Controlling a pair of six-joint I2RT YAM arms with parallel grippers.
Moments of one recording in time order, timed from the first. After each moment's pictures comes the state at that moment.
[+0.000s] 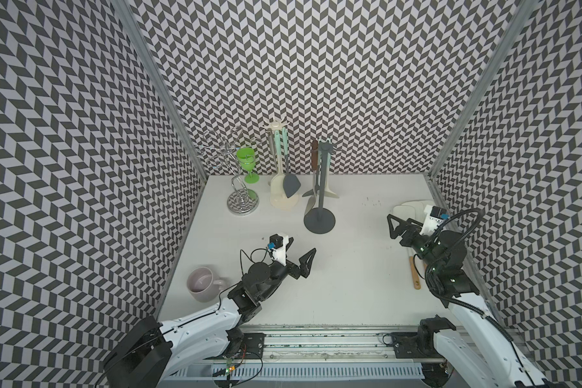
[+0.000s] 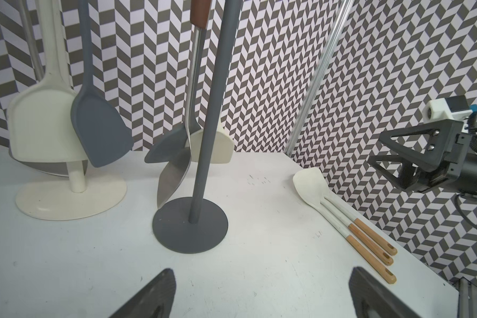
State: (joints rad) left arm -0.82 0.98 0.24 0.72 -0.12 -0.31; right arm 0.08 0.80 0.45 0.20 -0.30 0.54
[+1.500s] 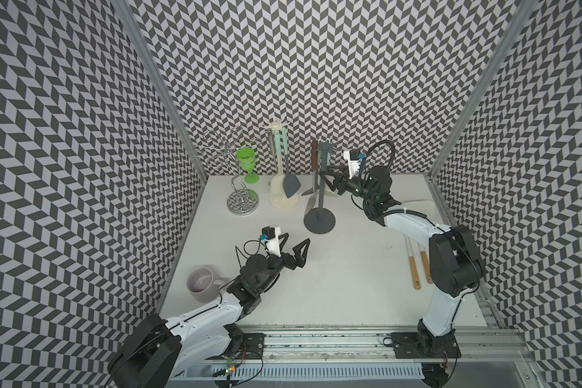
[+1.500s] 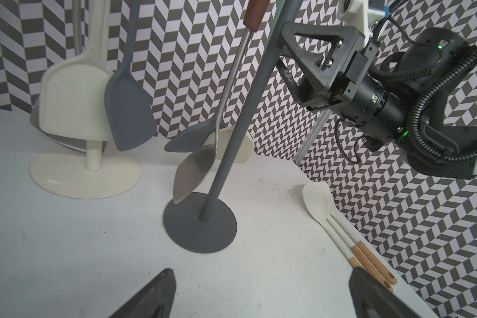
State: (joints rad) left arm -0.69 1.00 0.25 0.74 -0.08 -0.45; right arm 0.38 1.86 1.34 0.61 -0.59 0.37
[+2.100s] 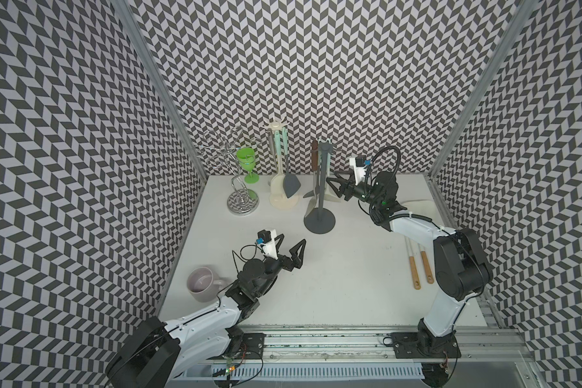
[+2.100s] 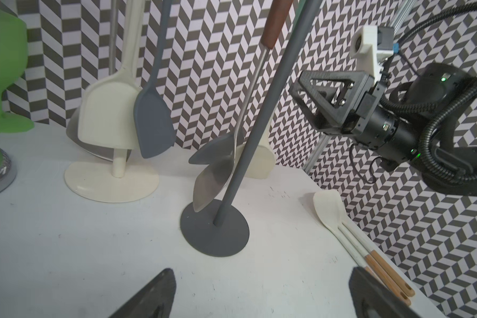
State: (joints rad) left arm -0.69 1.03 0.22 0.79 -0.09 -0.43; right arm 0.33 1.79 1.22 0.64 -0.61 0.30
